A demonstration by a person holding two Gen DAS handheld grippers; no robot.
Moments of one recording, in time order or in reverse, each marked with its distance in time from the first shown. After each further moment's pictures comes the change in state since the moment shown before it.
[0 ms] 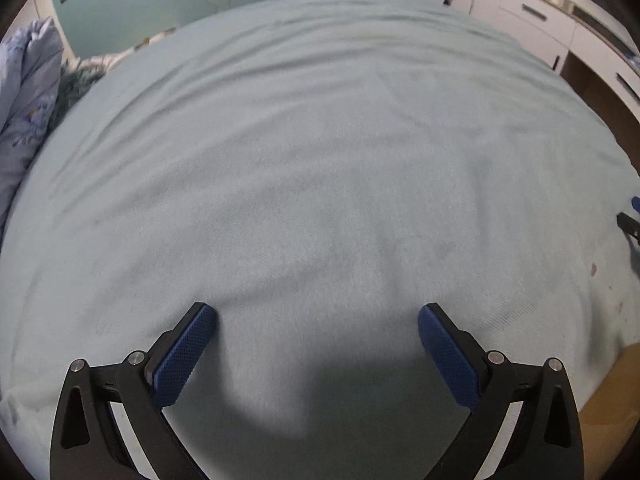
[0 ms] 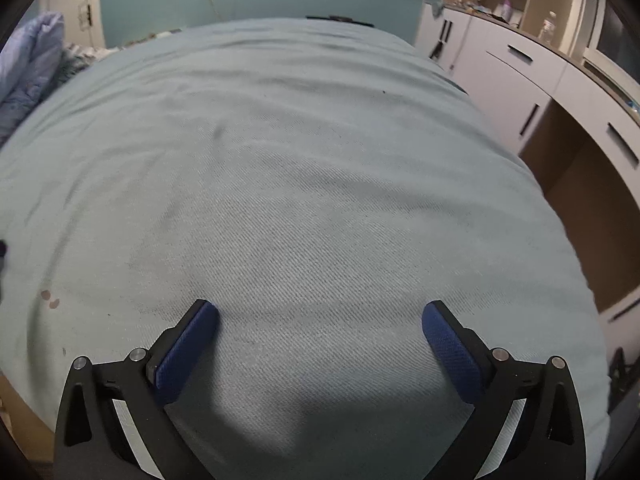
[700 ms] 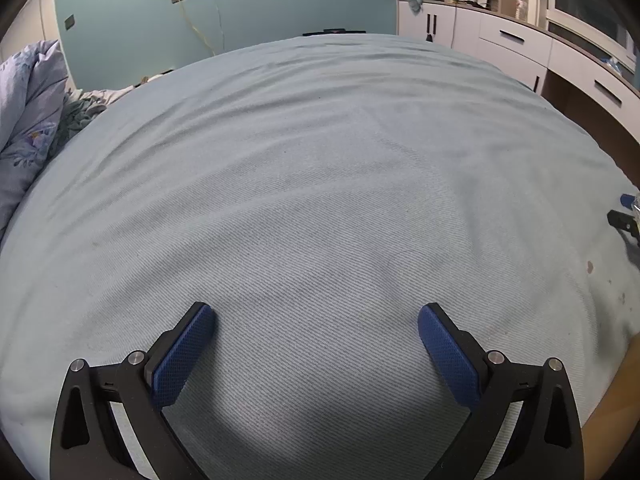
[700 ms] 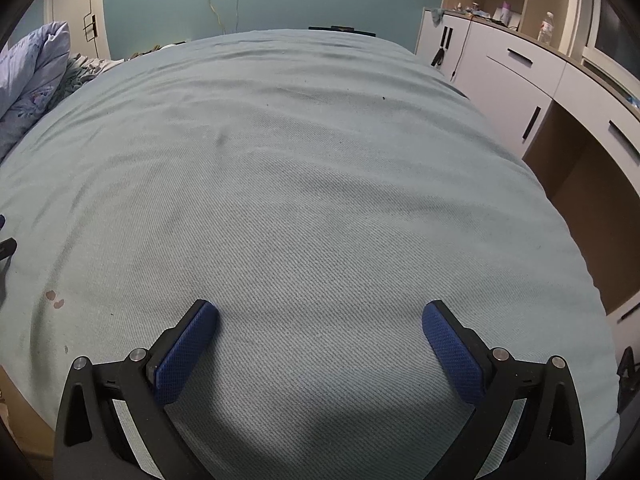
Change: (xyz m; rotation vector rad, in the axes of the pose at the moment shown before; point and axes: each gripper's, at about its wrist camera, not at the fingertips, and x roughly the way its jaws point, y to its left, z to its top) left arm -0.001 -0.003 -0.006 0.019 -0.133 -0.018; right arm -0.009 -0.018 0.000 0.009 -0.036 0.013
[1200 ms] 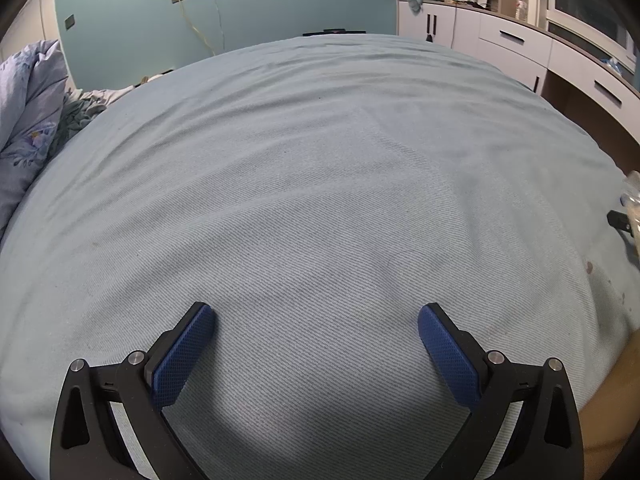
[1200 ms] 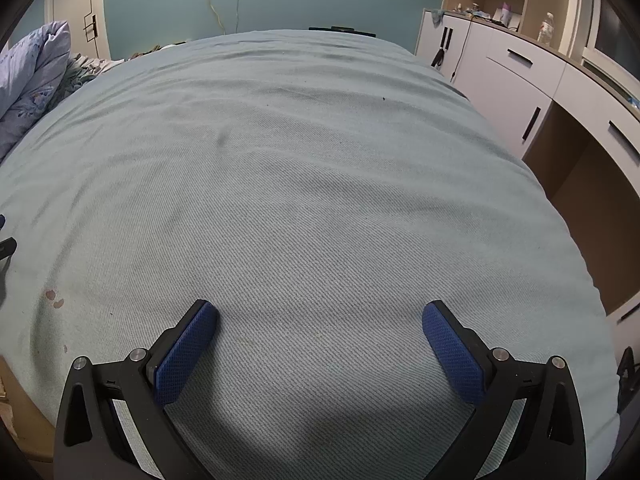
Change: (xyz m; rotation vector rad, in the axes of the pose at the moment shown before) left arm 0.000 -0.001 0.000 -0.002 0.000 -0.002; right arm -0.001 -0.001 0.000 -0.004 -0.001 -0.002
